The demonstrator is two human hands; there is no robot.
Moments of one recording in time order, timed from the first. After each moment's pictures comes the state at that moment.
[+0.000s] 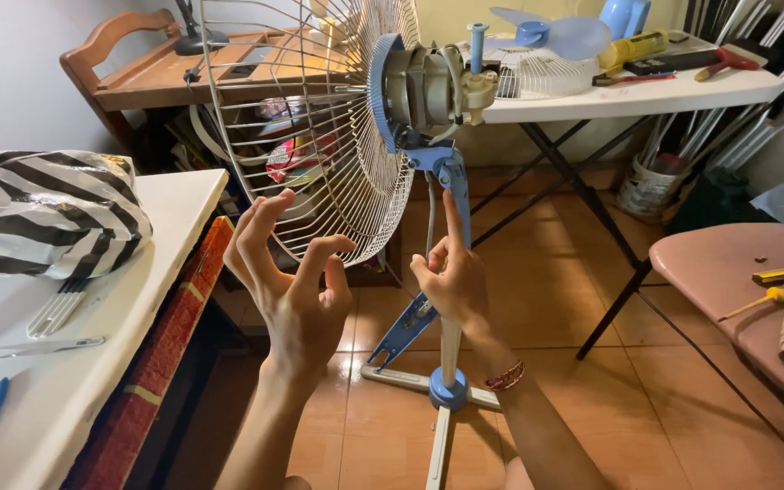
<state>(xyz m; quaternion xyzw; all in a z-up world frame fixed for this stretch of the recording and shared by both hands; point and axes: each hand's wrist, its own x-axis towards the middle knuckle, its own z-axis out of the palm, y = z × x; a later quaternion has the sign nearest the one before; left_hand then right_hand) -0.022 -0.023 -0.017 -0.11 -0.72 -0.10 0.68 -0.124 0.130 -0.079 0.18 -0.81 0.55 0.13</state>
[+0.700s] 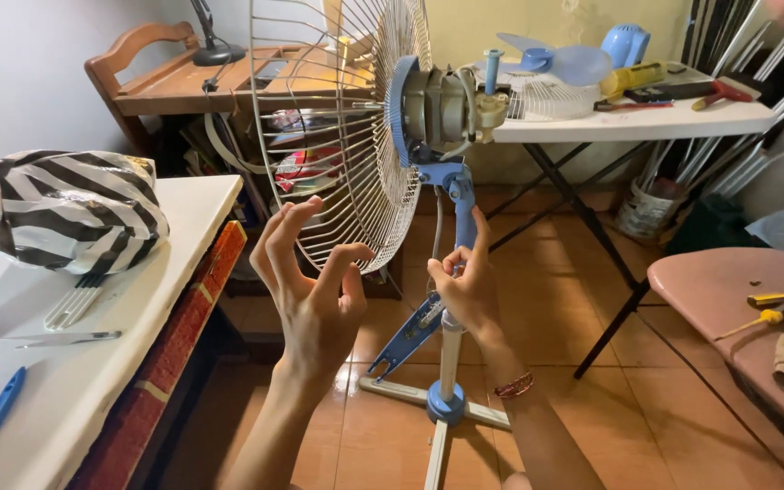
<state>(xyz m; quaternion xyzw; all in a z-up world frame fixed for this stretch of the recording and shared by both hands) -0.012 -0.021 -0.014 -0.12 -0.71 -0.12 0.68 -0.121 0.133 -0.076 0.14 -0.78 0.60 0.13</state>
